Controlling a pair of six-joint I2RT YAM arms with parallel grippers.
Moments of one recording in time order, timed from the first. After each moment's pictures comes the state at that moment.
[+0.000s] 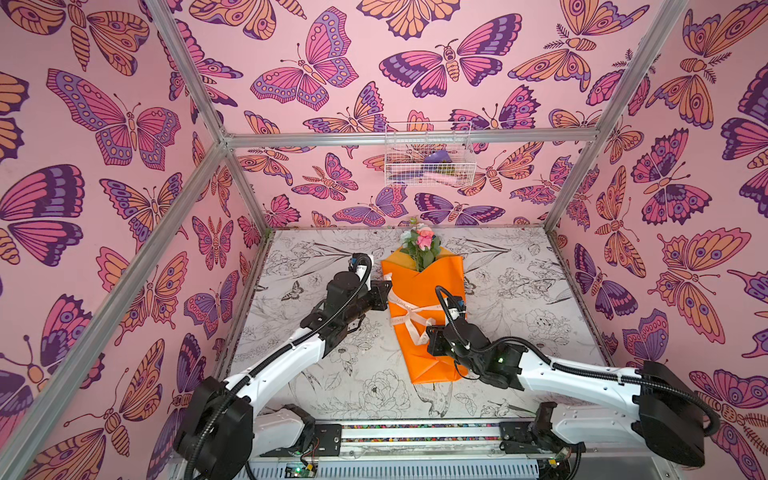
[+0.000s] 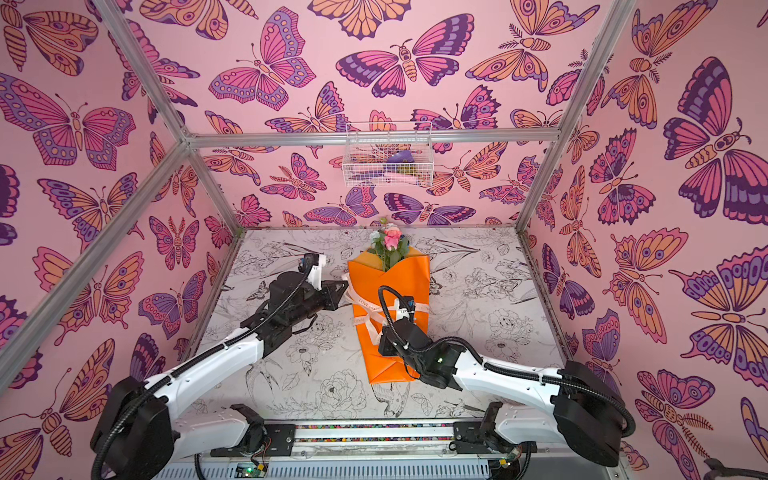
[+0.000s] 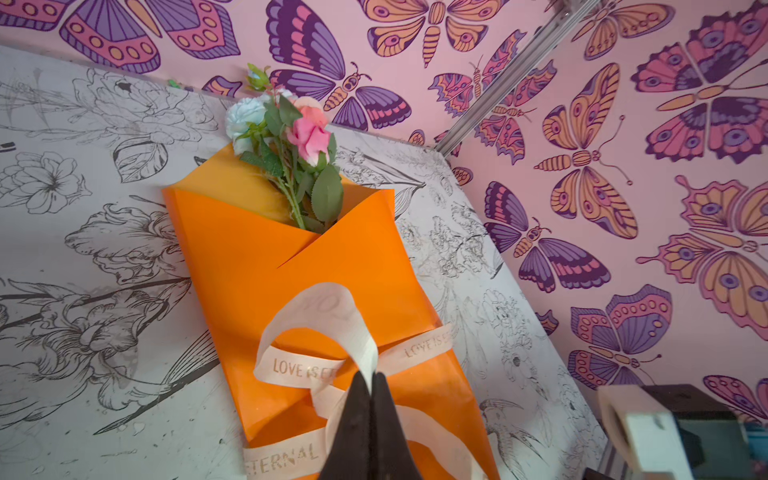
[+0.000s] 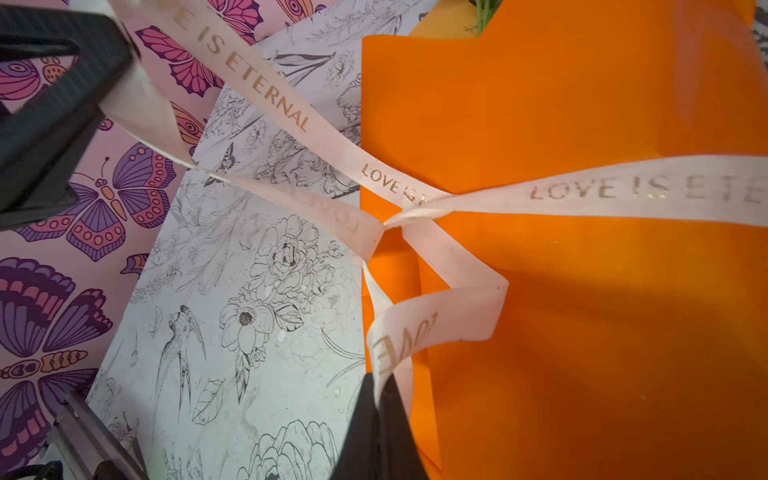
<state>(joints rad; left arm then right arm) -0.52 1.21 0.76 0.13 0.20 -0.54 1.02 1.24 0.65 0.00 0.32 0.83</state>
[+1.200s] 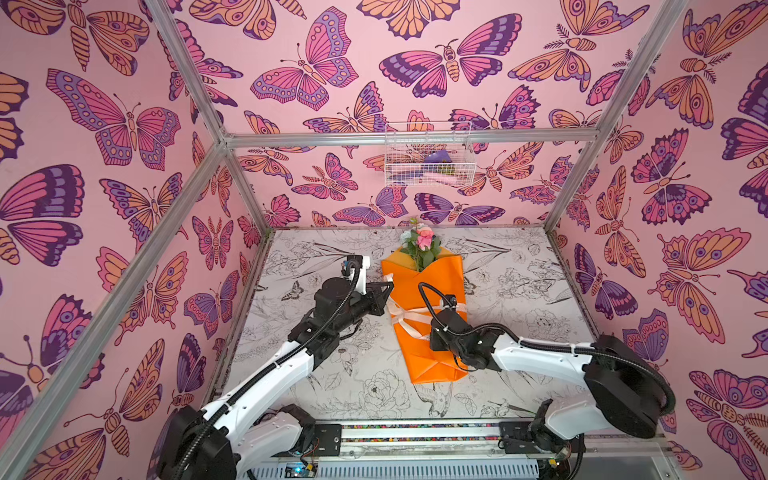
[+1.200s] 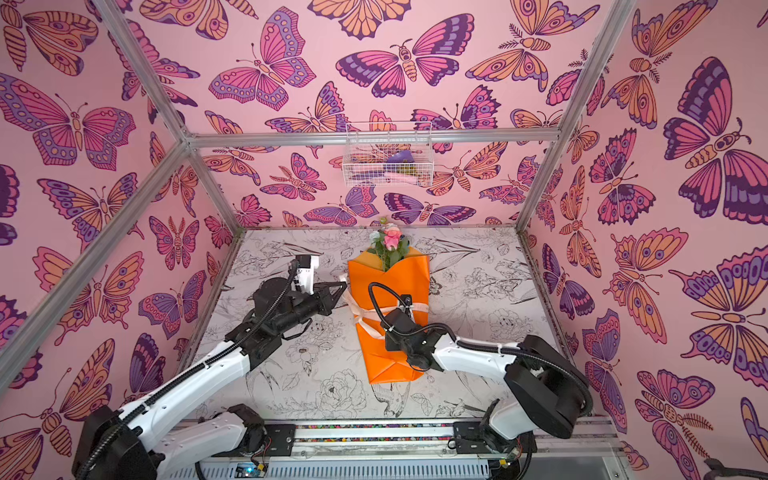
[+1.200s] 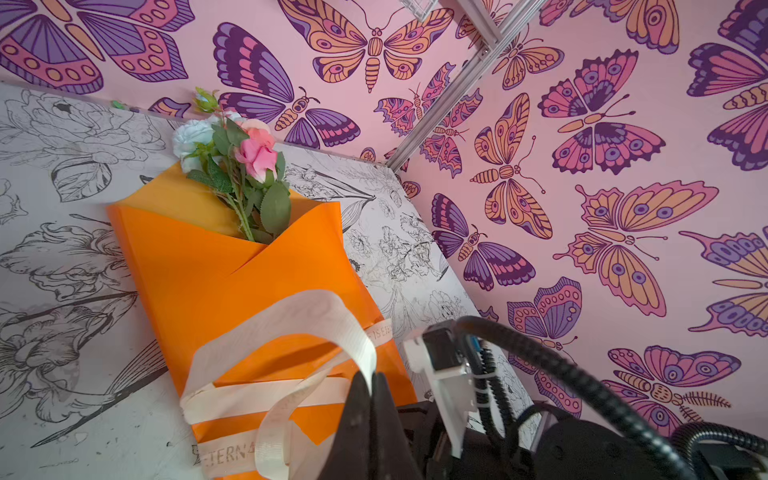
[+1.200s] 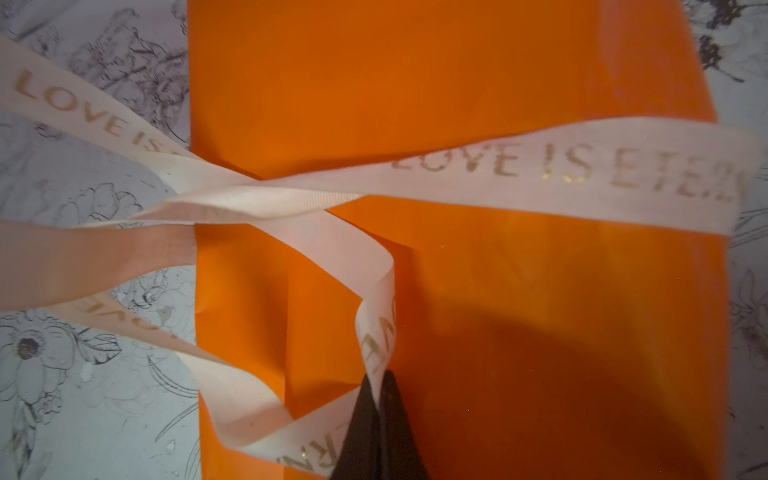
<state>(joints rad) -0.54 1.08 0.72 0.12 0.27 -0.59 0.91 1.51 0.75 -0.16 0.33 0.74</state>
